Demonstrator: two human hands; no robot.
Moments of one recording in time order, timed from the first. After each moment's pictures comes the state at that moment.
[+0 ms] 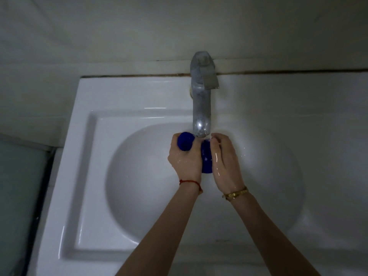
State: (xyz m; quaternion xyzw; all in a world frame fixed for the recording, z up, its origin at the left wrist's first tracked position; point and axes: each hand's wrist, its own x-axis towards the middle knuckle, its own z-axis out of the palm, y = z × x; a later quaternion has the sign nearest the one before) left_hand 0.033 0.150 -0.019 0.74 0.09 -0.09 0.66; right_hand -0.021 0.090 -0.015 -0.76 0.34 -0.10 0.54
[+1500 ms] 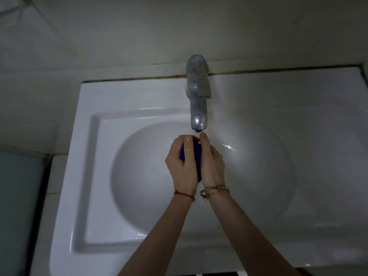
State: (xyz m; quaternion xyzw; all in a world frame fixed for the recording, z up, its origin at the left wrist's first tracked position) left_hand 0.009 0.184 0.003 0.72 -0.07 -0.07 0.69; right_hand -0.012 0.139 0.017 -0.56 0.51 -0.10 0.65
